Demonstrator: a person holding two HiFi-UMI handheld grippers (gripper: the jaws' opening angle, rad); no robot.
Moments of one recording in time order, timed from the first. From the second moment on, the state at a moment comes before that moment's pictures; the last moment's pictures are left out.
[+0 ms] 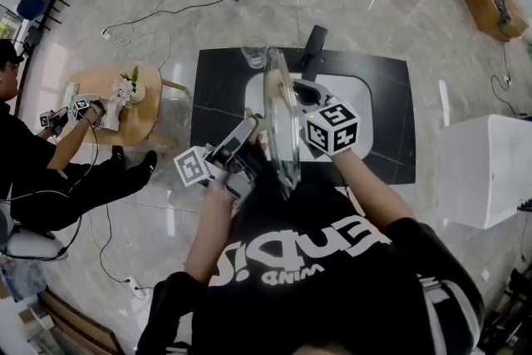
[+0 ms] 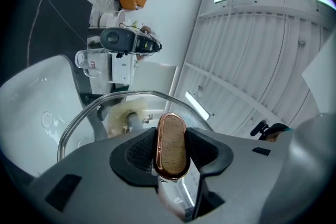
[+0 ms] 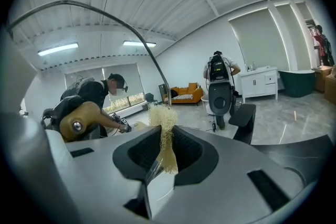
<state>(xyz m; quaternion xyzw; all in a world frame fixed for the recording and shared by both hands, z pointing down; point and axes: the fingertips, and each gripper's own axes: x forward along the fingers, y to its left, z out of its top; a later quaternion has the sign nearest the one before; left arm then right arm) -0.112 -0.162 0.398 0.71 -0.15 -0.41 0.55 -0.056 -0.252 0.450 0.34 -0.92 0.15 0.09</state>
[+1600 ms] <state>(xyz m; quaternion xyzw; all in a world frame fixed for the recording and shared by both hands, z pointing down) -0.130 -0.167 0.401 0.68 -0.16 -0.46 0.55 -0.048 -0.106 0.486 0.14 -0.94 0.24 0.18</state>
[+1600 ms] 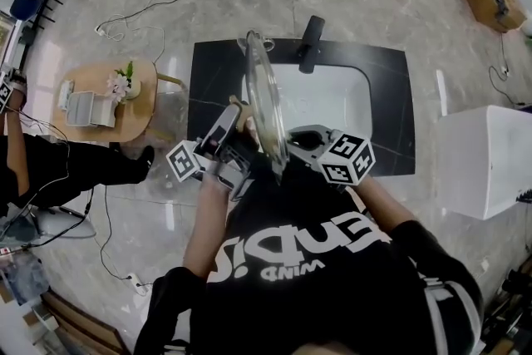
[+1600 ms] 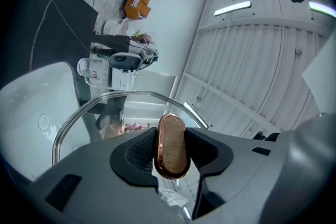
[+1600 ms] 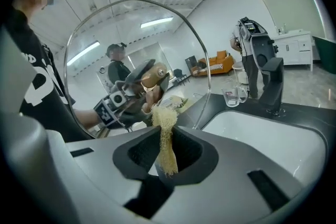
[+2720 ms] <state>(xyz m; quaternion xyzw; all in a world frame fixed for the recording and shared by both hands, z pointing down) -0.124 -0.165 0.408 0.67 -0.16 -0.45 0.56 -0.040 -0.131 0.351 0.12 -0.97 0.22 0.05</state>
